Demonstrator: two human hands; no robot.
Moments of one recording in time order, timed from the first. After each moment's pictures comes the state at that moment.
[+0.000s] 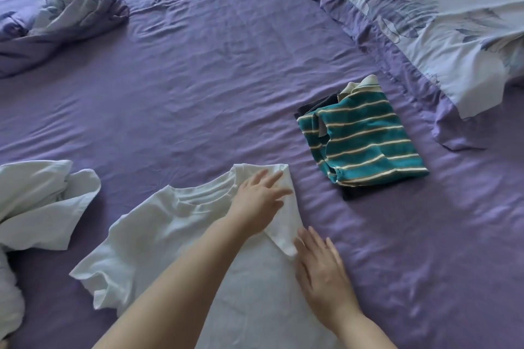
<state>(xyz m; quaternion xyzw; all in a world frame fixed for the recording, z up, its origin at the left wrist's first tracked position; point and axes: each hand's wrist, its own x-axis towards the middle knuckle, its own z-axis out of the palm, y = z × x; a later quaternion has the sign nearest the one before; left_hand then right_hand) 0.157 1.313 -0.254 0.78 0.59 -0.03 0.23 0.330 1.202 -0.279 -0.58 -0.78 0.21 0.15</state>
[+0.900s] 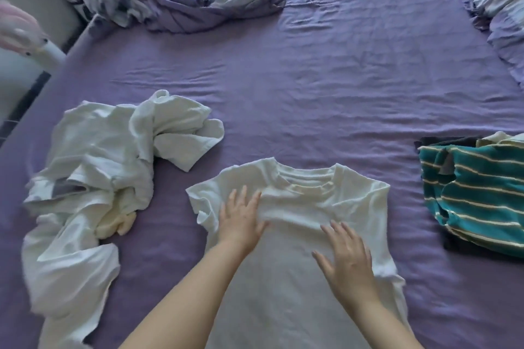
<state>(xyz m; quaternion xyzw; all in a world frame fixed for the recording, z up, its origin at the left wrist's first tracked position) 0.037 1.163 -0.250 0.44 0.87 -0.04 0.20 0.252 1.217 -0.257 -0.47 -0.84 0.25 0.09</state>
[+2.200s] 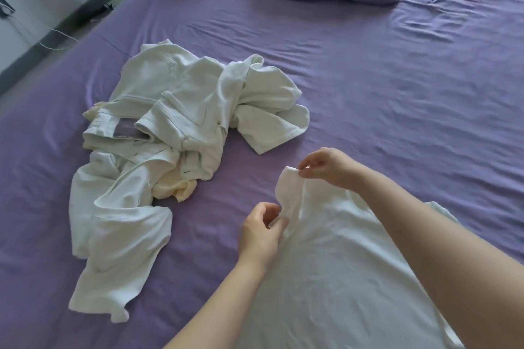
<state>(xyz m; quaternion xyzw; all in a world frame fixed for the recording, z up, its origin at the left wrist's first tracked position) -0.027 1.082 -0.252 0.07 0.81 0.49 0.30 -0.018 1.290 -0.213 -0.24 -0.85 0.45 -0.13</state>
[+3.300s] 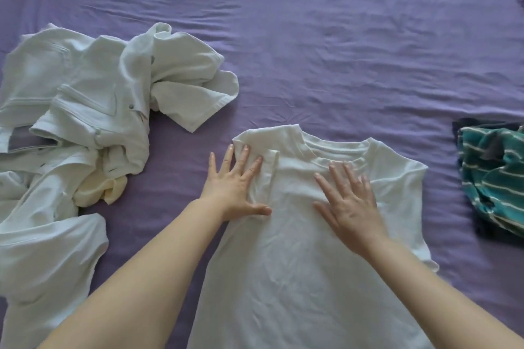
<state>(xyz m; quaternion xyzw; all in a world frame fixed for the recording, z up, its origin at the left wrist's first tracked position) -0.051 1.138 -0.295 0.55 0.79 -0.13 0.21 0.188 1.249 -0.289 -0.35 -0.93 0.11 -0.09</state>
